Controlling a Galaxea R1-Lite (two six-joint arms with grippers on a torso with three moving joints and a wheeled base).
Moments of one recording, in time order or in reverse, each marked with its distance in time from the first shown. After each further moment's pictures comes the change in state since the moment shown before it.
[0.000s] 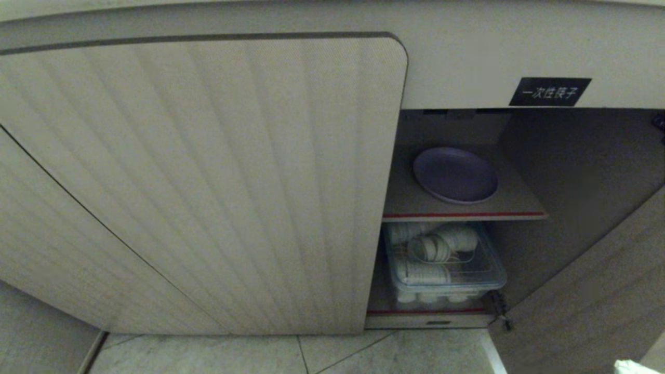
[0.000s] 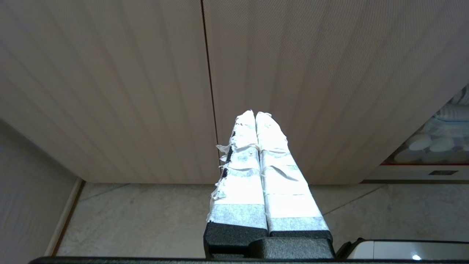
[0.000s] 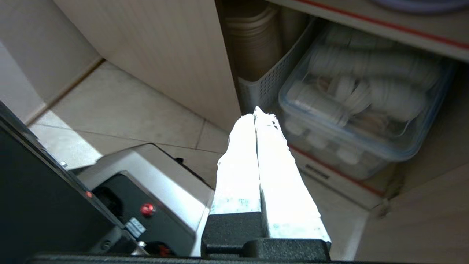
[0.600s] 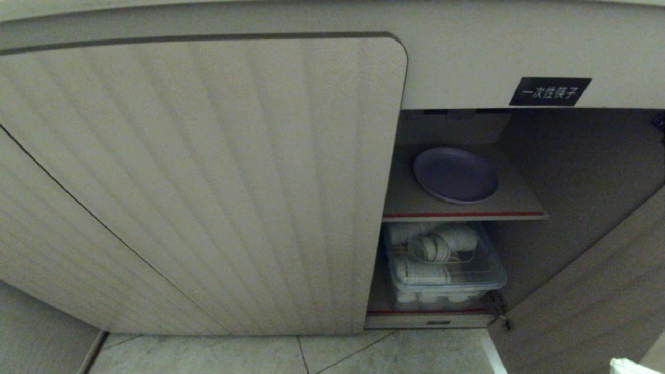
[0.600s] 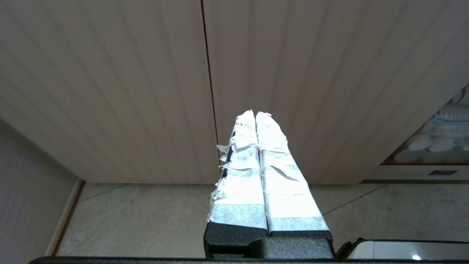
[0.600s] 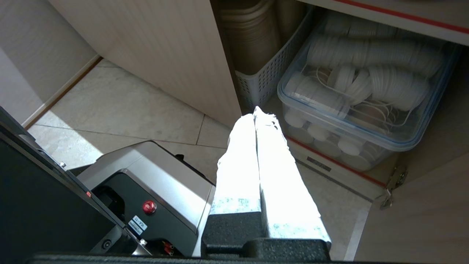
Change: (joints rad) left arm 0.000 0.000 0.000 0.000 0.000 0.000; right arm -0.017 0.025 0.004 -0.001 -0.001 0.003
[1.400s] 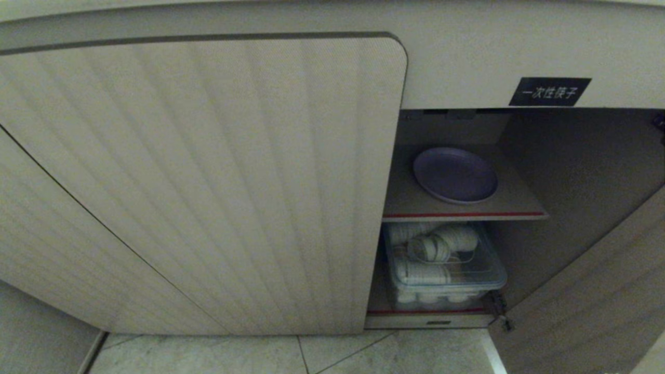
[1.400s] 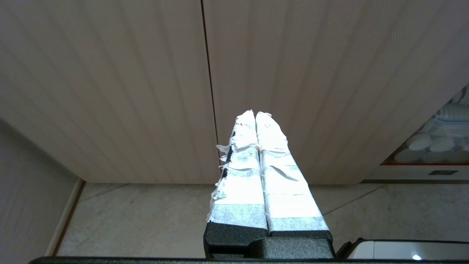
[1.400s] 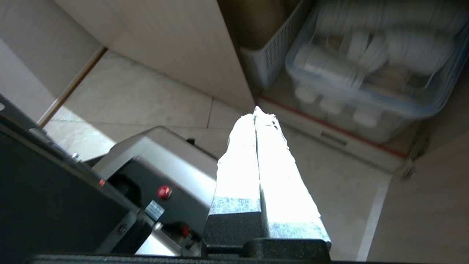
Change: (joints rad) left arm 0.000 0.000 0.000 0.000 0.000 0.000; right arm -0.008 0.001 0.013 0.077 -0.004 0.040
